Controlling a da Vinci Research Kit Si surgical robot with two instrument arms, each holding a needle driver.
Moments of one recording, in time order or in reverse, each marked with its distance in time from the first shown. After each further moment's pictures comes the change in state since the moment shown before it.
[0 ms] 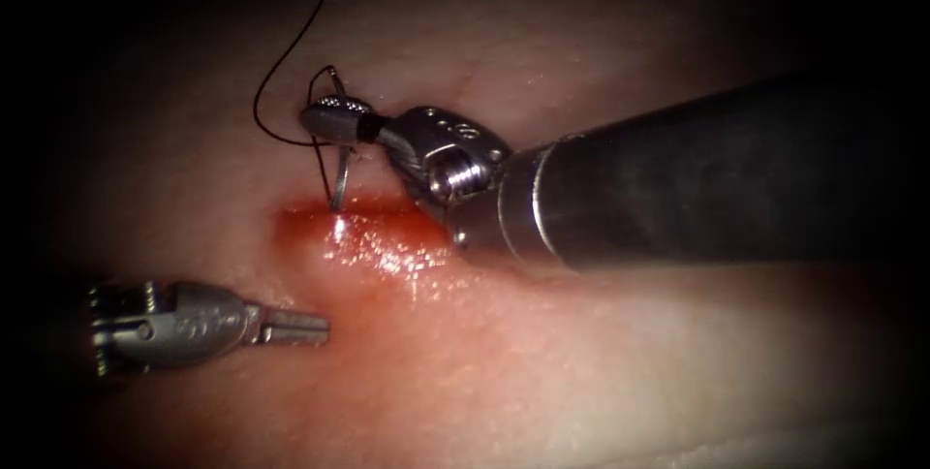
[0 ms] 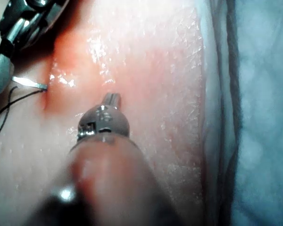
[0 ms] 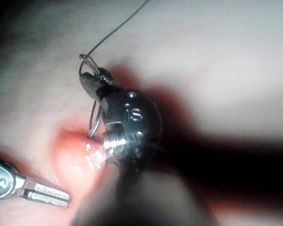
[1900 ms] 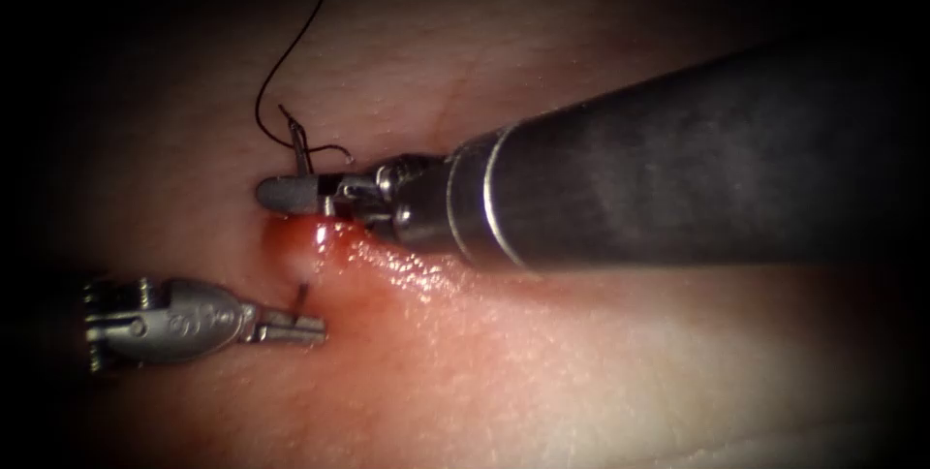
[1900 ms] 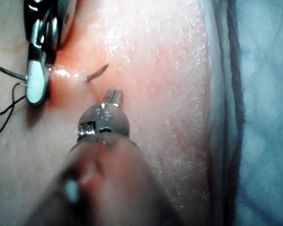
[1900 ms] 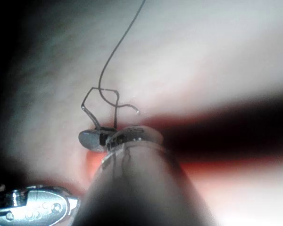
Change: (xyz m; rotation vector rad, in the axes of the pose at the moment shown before) right arm -0.004 -0.007 0.000 0.199 -0.200 0.568; left arm 0.000 -0.001 -0.001 -0.010 0.003 0.003
